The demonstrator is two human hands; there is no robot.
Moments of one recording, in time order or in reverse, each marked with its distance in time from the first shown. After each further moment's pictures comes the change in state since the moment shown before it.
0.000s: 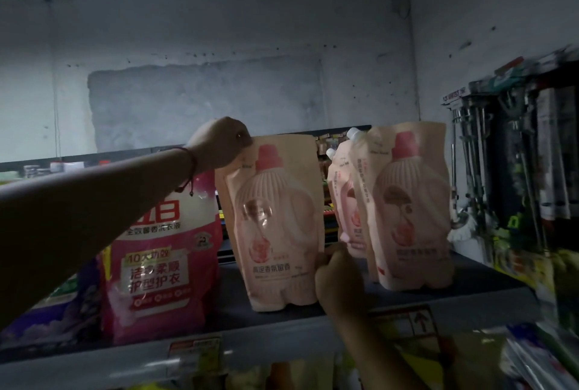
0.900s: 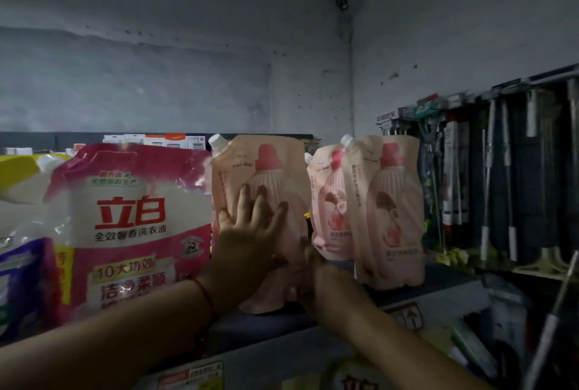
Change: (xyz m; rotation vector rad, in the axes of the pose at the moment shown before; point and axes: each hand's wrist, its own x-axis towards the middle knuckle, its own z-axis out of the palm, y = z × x) left_hand -0.131 0.026 0.108 0.211 -0.101 0.264; right_hand -0.014 -0.023 -0.012 -0.563 -0.363 -0.121
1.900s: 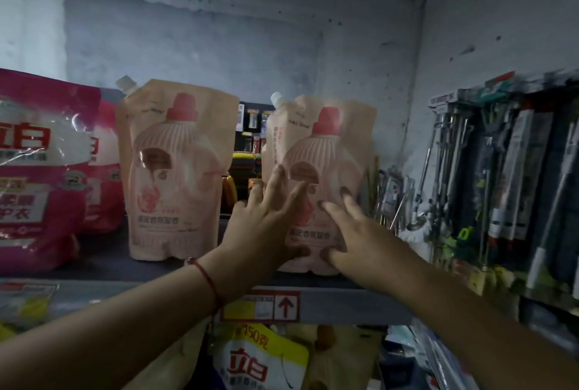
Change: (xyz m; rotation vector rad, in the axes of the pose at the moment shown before) left_hand 0.074 0.213 -0.009 -0.136 -0.155 -0.202; right_hand 0.017 0.211 -0.130 -0.111 -0.136 -0.278
